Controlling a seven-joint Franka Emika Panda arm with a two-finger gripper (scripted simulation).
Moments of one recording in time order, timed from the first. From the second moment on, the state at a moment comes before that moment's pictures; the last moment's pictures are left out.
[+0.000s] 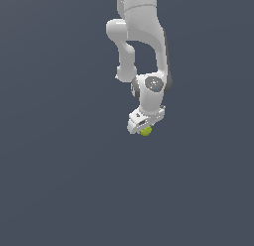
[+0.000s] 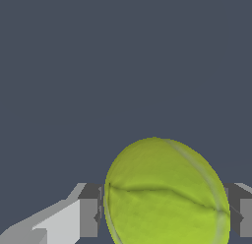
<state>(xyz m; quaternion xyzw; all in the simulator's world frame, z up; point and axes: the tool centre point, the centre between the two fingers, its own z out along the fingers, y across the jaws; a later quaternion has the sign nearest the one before) -0.082 0.097 0.042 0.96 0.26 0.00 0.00</state>
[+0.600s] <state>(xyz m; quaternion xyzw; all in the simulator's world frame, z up) -0.082 0.096 0.043 0.96 0.26 0.00 0.00</state>
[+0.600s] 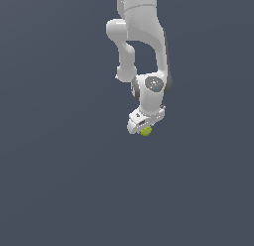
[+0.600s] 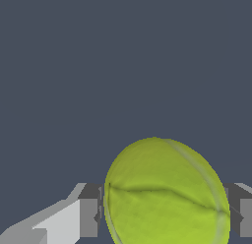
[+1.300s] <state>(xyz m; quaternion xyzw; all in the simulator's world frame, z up) -0.048 0.102 0.094 0.96 0.26 0.00 0.00</state>
